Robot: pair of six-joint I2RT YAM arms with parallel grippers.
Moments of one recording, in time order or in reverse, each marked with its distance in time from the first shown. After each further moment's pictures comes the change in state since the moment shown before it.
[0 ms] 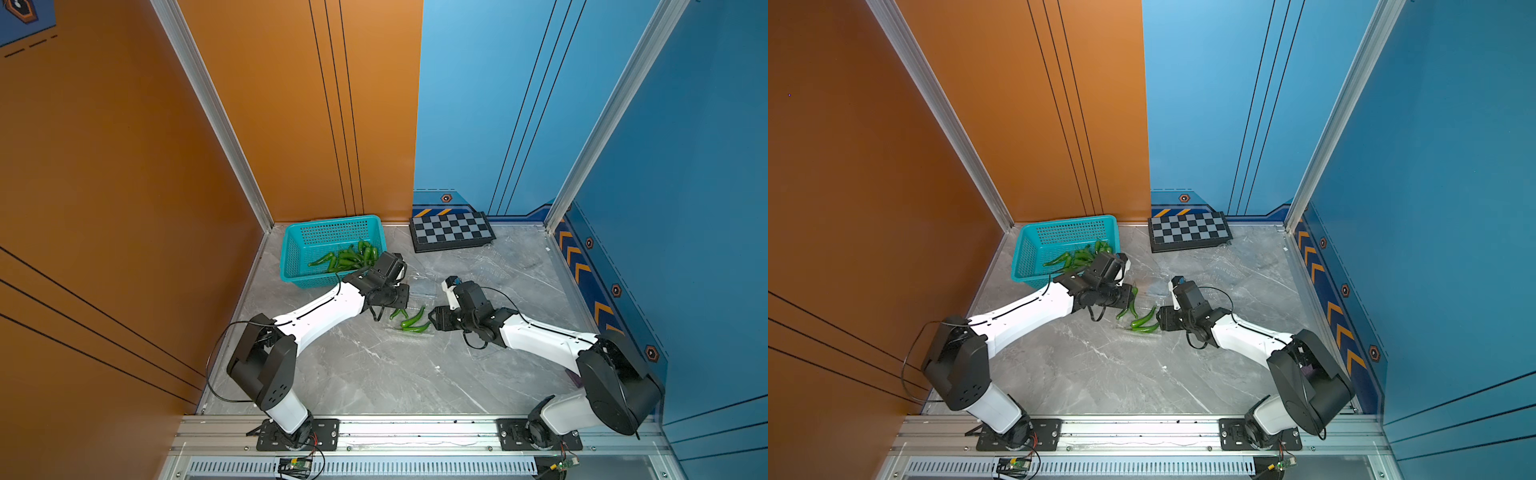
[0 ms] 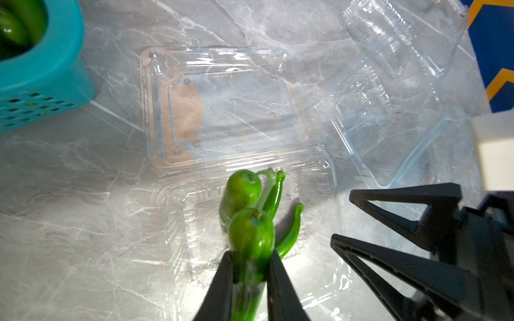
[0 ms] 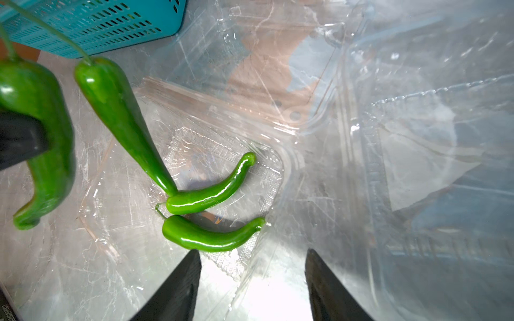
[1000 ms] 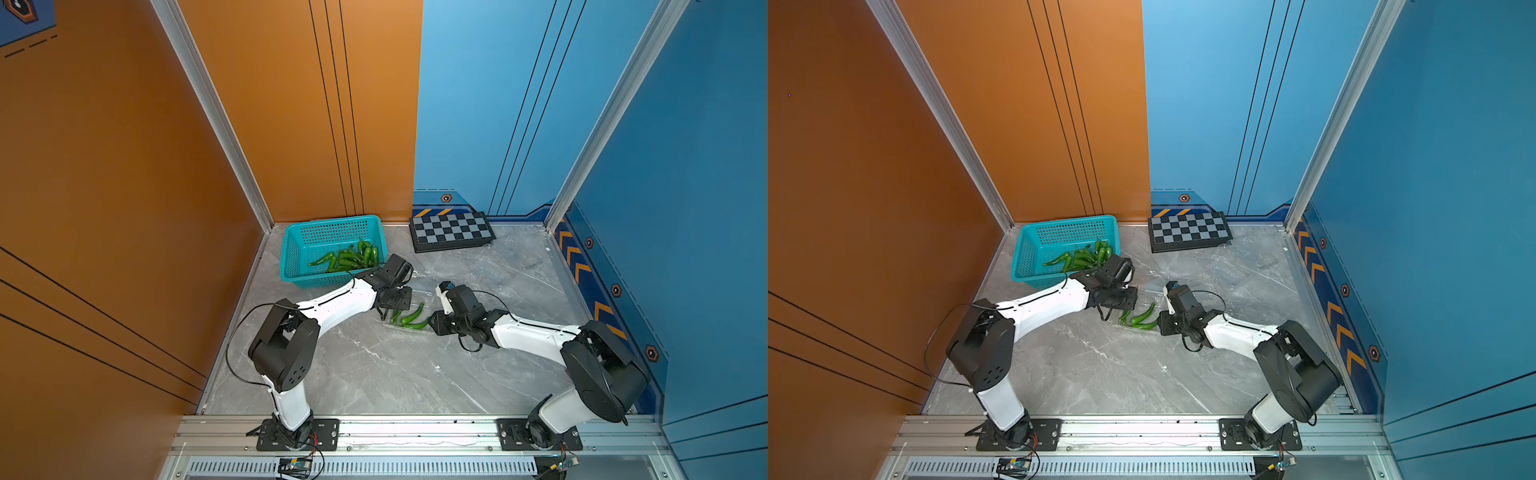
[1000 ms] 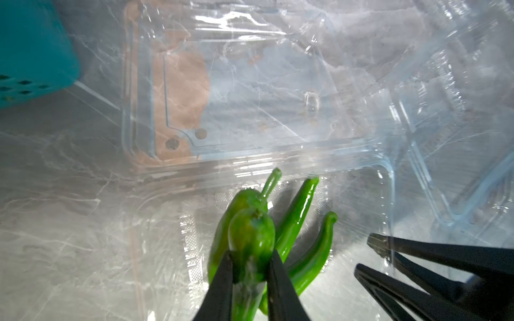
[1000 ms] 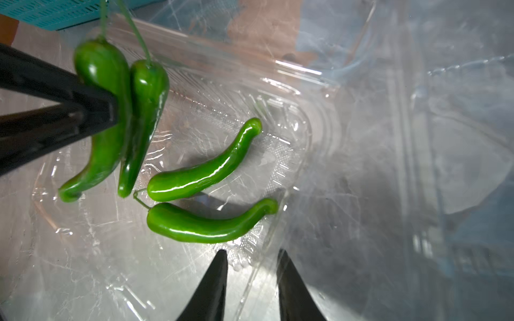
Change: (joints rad) left arm -0.003 0.140 0.040 0.002 -0.056 -0.019; right arm 0.040 0.092 -0.002 0.040 -0.004 0.003
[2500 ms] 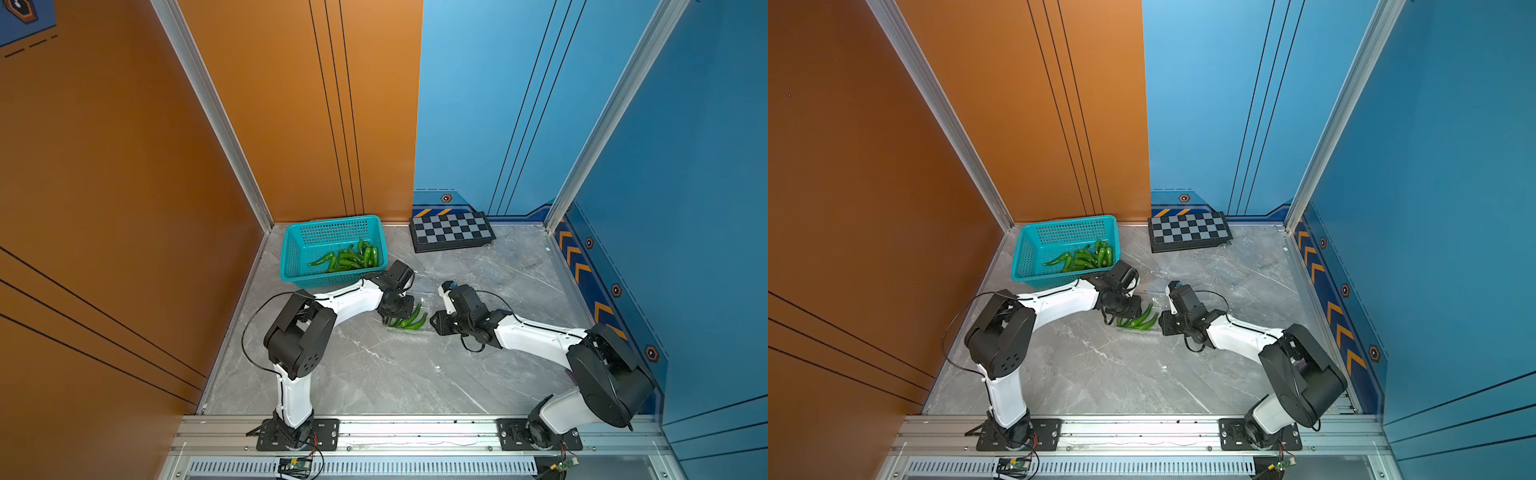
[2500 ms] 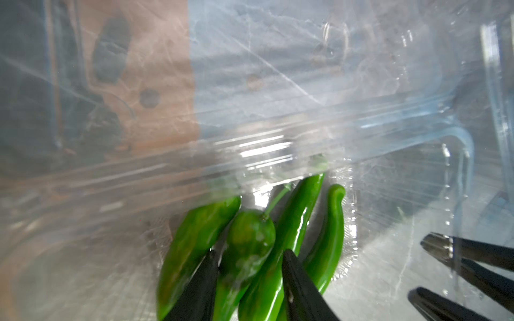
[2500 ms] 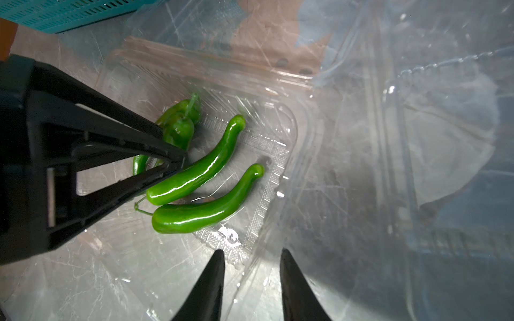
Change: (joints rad) left arm 0.008 0.130 0.004 0.007 0.114 0.027; right arm -0.010 -0.033 -0.007 -0.028 0.003 0.001
